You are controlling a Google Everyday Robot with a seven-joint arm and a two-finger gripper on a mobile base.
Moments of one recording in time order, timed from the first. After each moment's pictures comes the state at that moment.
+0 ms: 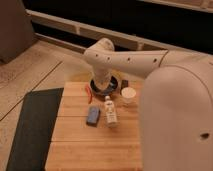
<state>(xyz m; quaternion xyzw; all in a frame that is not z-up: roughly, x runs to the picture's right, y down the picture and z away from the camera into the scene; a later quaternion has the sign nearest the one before) -0.002 -0.037 0.809 -0.17 0.17 0.68 0.70</state>
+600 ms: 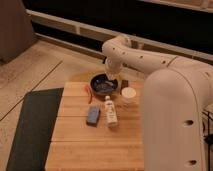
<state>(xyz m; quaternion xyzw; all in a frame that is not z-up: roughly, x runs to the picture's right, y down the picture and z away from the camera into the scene) 0.060 -0.071 0.857 -0.19 0.11 0.67 0.71</state>
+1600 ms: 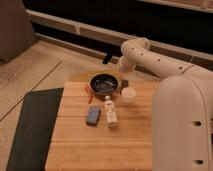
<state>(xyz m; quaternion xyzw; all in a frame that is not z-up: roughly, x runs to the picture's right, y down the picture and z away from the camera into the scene) 0.114 -0.083 0.888 -0.18 0.08 0.71 0.68</state>
